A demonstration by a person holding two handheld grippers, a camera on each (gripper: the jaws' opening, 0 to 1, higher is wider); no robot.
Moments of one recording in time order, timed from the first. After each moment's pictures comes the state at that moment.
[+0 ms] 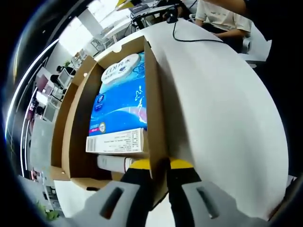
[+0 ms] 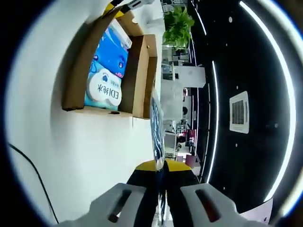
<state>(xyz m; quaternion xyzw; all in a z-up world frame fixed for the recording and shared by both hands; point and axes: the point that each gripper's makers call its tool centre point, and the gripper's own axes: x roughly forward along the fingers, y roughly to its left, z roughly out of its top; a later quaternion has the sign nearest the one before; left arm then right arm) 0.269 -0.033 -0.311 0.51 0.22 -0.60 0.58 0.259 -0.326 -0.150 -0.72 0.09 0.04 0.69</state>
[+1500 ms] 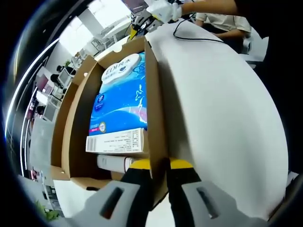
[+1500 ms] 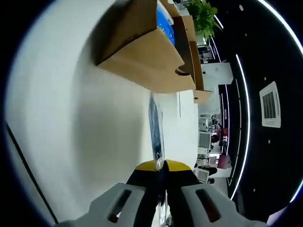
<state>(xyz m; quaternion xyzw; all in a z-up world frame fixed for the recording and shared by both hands) 0.270 -0.034 -0.312 0.50 0.22 -0.60 0.58 0.276 -0.383 -0.289 -0.67 0.20 0.15 0.70</state>
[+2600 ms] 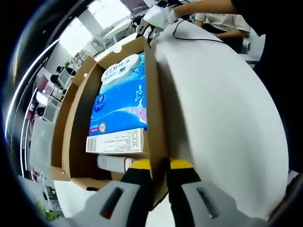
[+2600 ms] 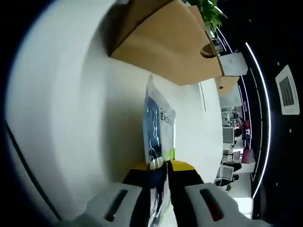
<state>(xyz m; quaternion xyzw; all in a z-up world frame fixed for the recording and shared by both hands) 0.270 -0.034 -0.312 0.50 0.22 -0.61 0.58 0.269 -0.391 -0.332 -0.61 0.27 0.20 0.72</state>
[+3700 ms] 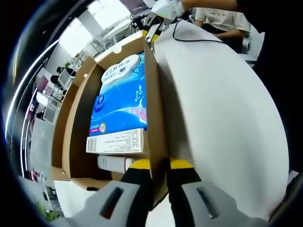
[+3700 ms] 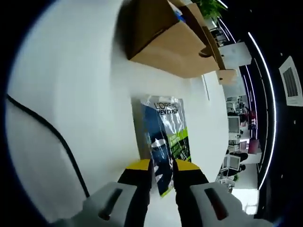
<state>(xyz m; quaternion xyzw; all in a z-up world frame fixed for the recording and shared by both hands) 0.270 -0.034 -0.311 0.50 0.22 -0.61 0.58 0.214 -0.399 -0.318 -0.58 0.33 0.19 0.72</state>
